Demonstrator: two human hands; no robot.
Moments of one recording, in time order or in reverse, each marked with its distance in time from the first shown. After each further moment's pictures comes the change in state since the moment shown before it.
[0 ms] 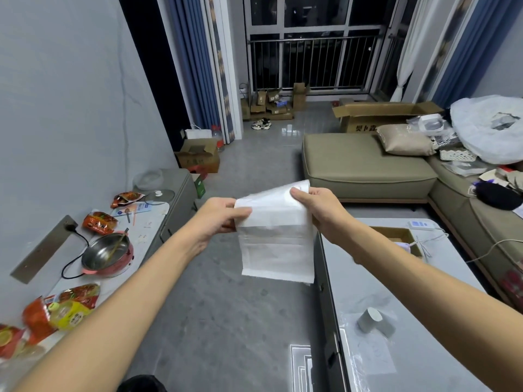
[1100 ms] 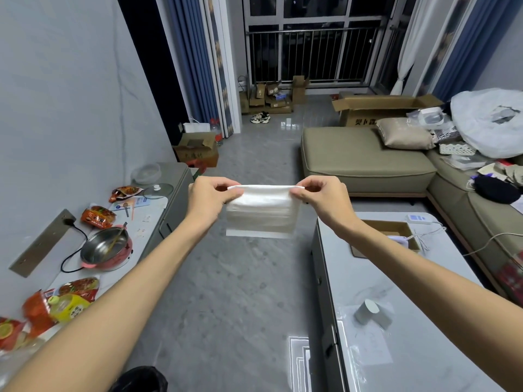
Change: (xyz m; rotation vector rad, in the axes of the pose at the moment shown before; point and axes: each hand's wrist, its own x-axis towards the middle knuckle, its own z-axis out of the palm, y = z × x) left_hand 0.002 0.012 0.001 0.273 0.408 0.307; right_hand -0.005 0.000 -0.014 -0.512 0.235 -0.344
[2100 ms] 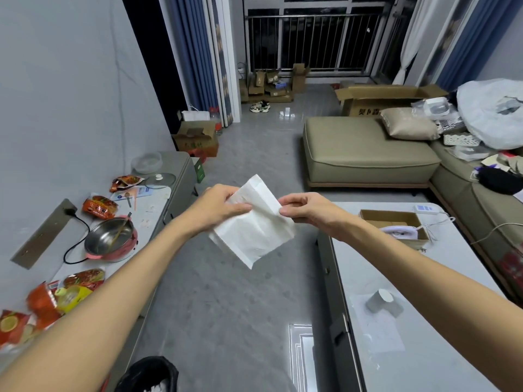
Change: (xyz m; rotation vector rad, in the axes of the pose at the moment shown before) left_hand 0.003 -0.042 -0.040 0.225 -0.508 0.079; right_hand -0.005 0.019 0.059 0.341 -0.573 0.324
